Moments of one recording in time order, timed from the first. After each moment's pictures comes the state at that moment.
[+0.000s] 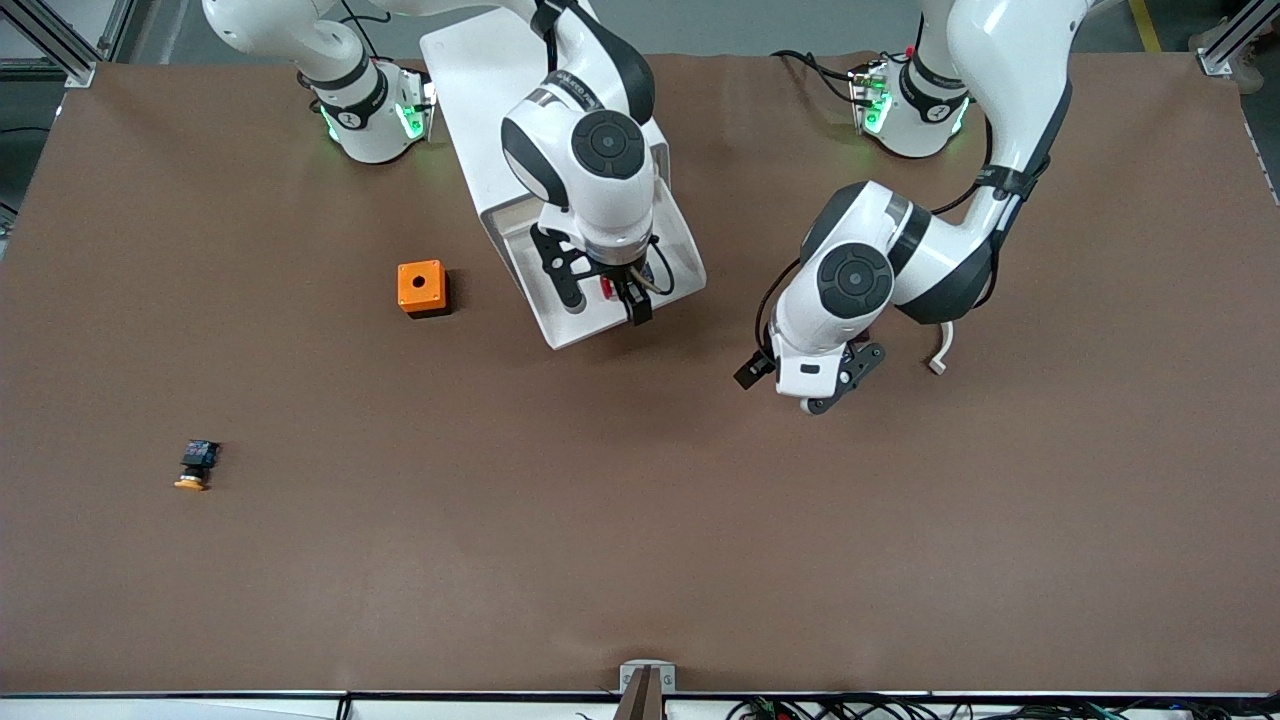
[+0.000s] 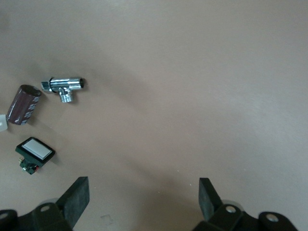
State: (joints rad) left arm -0.25 0.44 -0.33 -1.73 0.02 2.07 -1.25; right arm 0.89 0.46 -0.07 -1.58 0.06 1.99 1.92
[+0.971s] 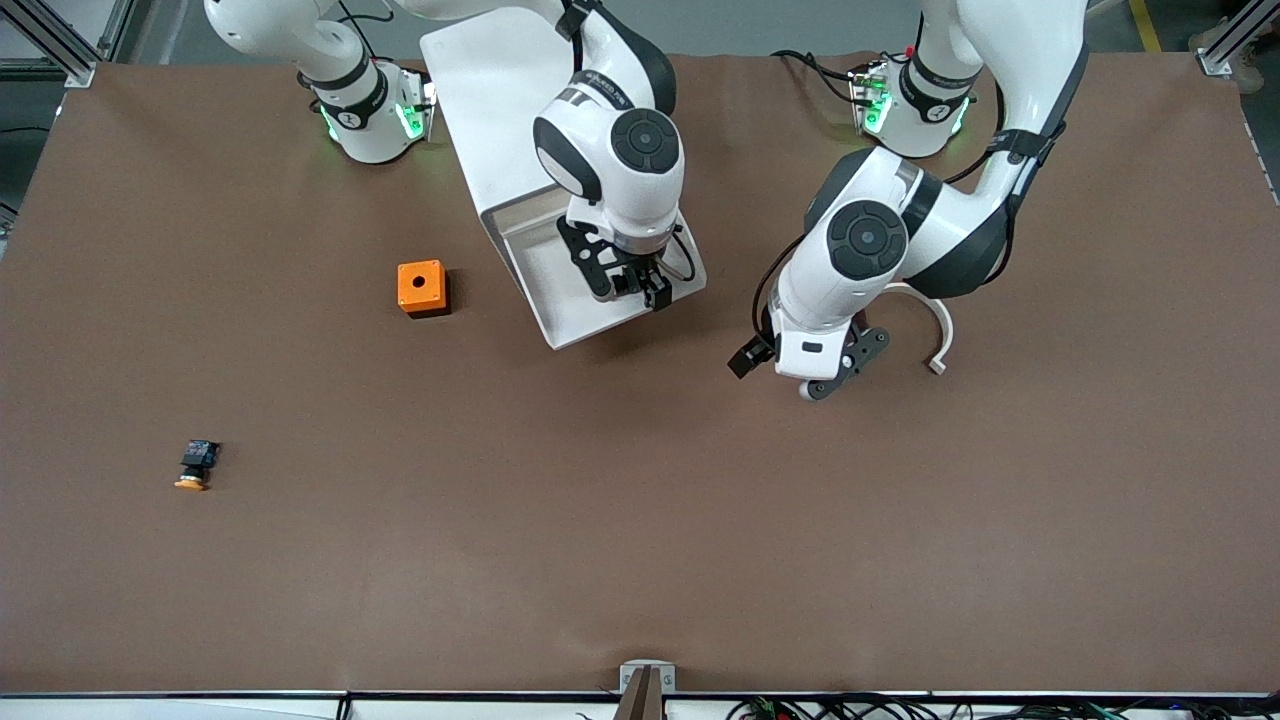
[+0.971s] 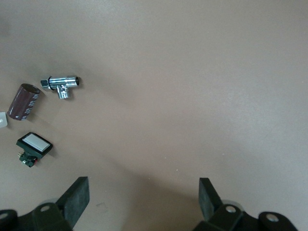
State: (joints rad) left arm -0.24 0.38 -0.34 -1.73 0.00 2.06 -1.25; right arm 0.94 0.51 -0.07 -1.58 0.06 2.00 1.92
